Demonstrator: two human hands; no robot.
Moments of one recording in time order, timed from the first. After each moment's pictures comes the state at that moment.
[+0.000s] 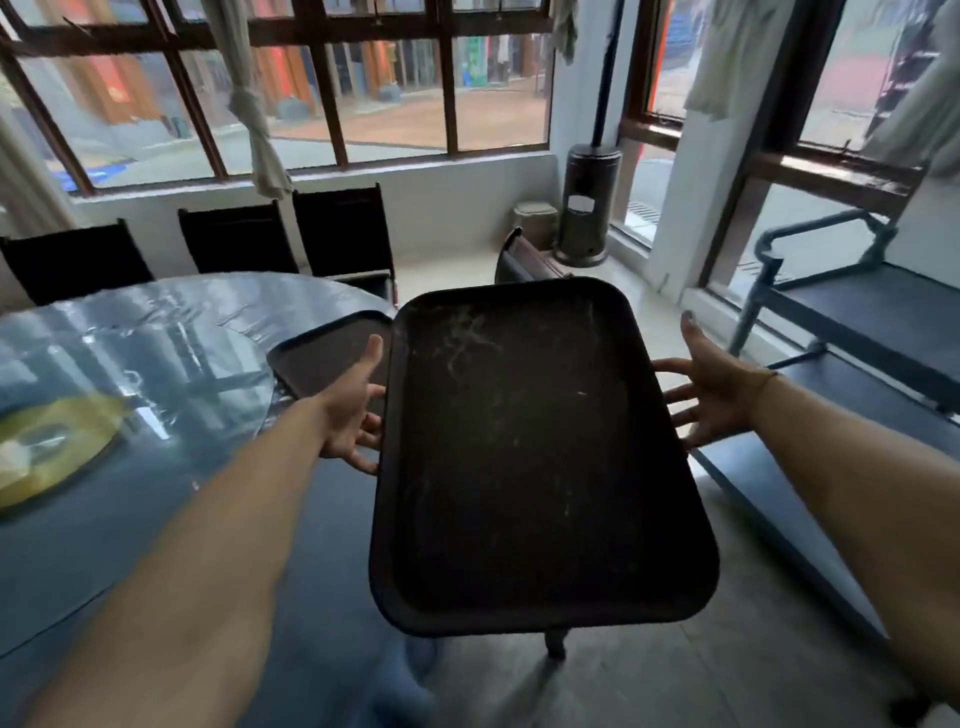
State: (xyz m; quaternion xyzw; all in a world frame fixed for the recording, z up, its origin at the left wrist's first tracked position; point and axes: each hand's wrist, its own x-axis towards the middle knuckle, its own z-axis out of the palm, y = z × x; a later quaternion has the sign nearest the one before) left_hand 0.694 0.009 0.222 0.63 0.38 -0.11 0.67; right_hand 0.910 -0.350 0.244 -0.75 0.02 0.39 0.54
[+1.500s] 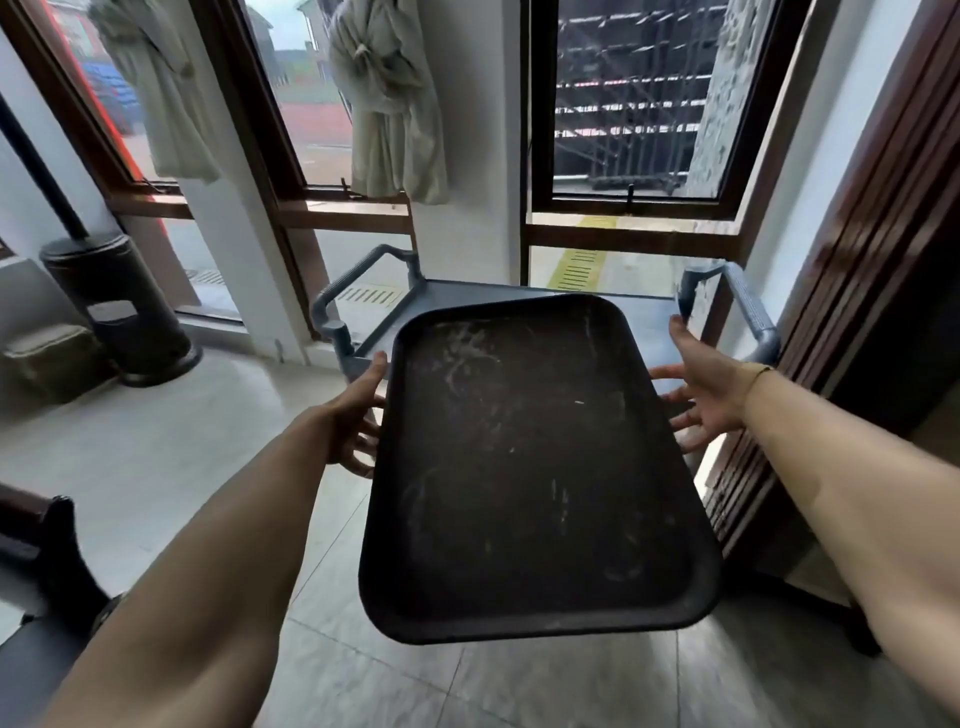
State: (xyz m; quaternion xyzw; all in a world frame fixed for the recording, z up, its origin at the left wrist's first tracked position) left_hand 1.293 -0.400 0.212 0.78 0.05 -0.36 0.50; right_hand 1.128 -0.785 0.234 -0.65 0.37 0.12 0.65
